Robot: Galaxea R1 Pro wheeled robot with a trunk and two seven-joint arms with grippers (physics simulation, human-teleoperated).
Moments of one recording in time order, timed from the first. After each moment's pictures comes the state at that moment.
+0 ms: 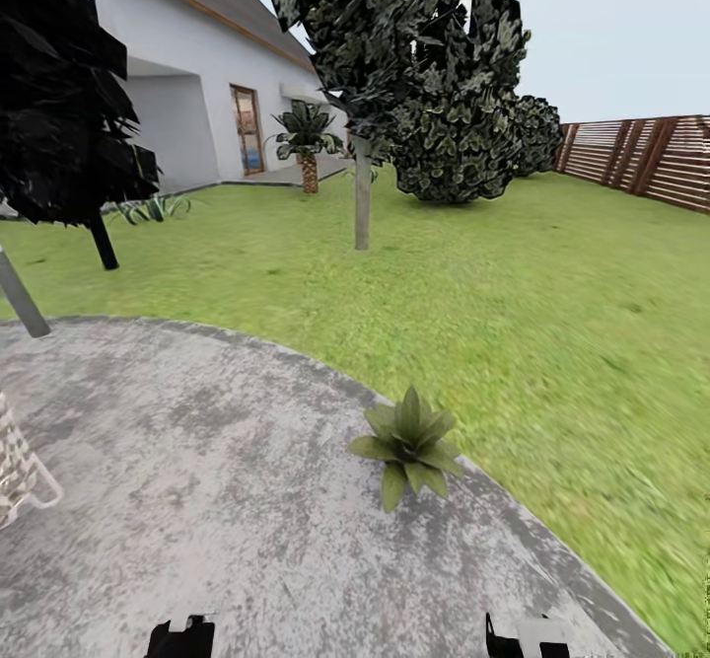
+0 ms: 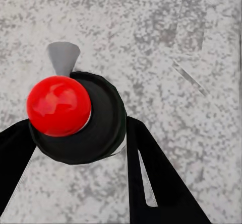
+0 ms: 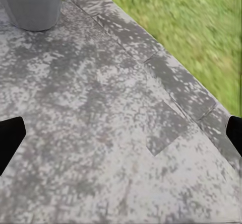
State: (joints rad) left arm -0.45 0.10 -0.02 -0.09 0.05 -0.27 -0.04; right arm -0.36 -0.03 -0.08 -0.08 0.21 -0.64 -0.27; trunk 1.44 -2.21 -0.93
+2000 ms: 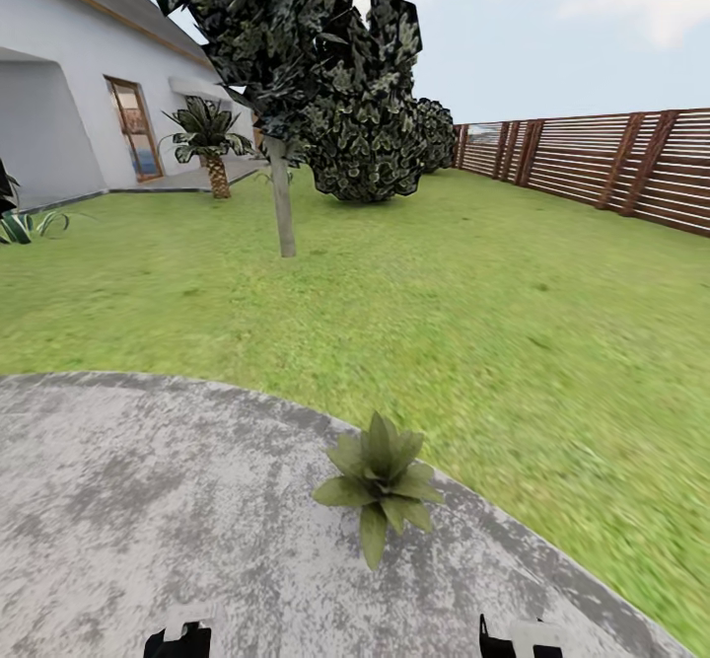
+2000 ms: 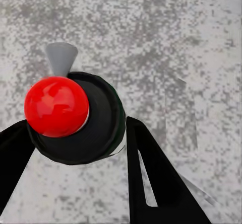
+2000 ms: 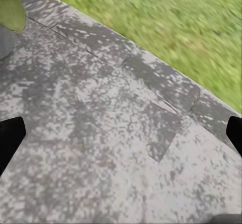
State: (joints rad) left arm -0.43 0.09 0.00 -0.11 0.08 -0.30 -0.02; right arm -0.36 0.00 -0.09 -0.08 0.21 -0.64 -0.29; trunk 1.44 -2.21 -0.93
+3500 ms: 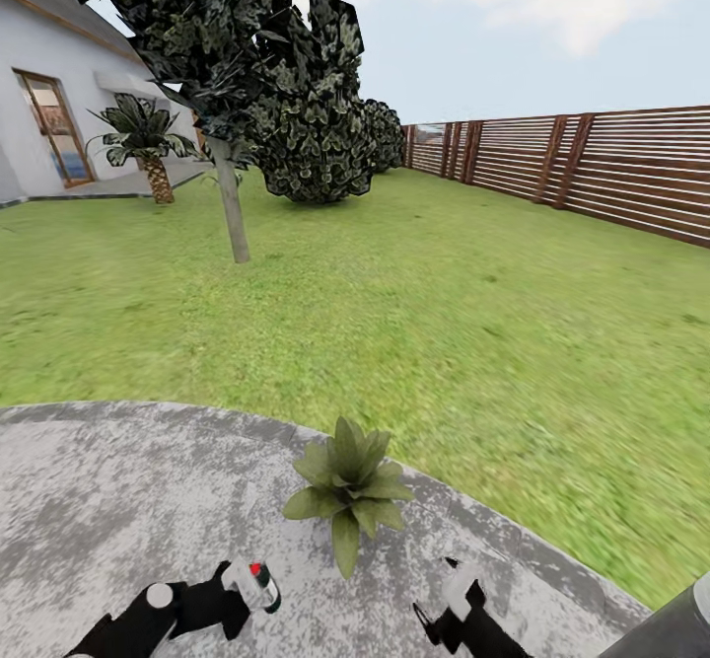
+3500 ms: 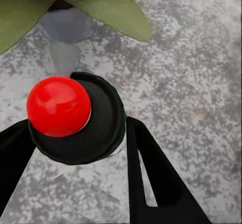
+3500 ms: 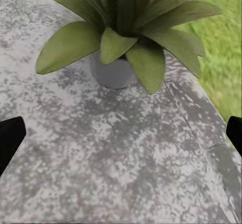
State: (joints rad) left arm -0.49 0.15 -0.16 -0.37 -0.33 -0.21 -0.66; right arm -0.36 -0.03 0.11 -0.35 0.51 -0.54 0.15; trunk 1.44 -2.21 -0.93
